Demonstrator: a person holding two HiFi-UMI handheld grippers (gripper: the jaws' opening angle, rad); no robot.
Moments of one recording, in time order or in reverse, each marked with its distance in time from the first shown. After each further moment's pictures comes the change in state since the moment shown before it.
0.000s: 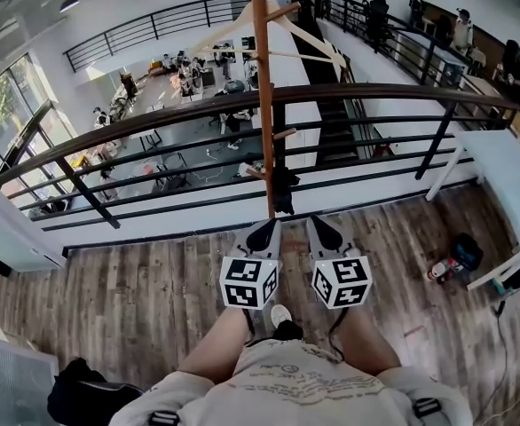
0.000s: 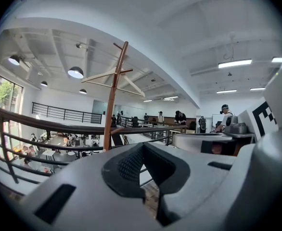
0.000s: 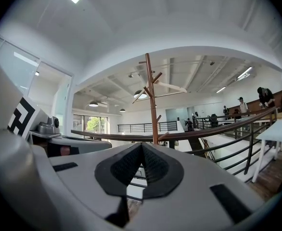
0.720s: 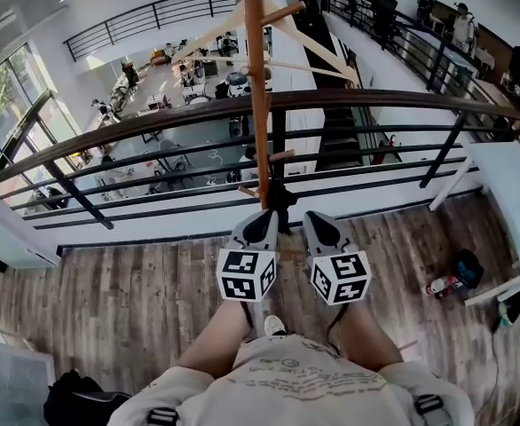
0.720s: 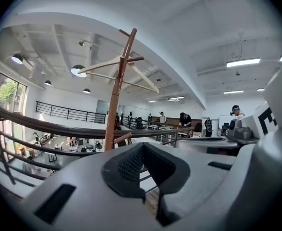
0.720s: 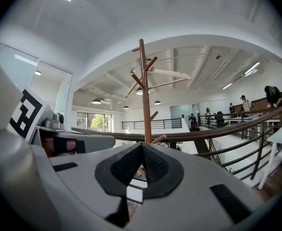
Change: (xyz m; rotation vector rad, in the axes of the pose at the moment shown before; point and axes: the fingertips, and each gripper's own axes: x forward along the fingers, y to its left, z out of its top) left arm 0.122 0.069 0.029 -0.022 -0.009 0.044; right arm 0.123 -0.060 0.009 -0.015 0.037 0.059
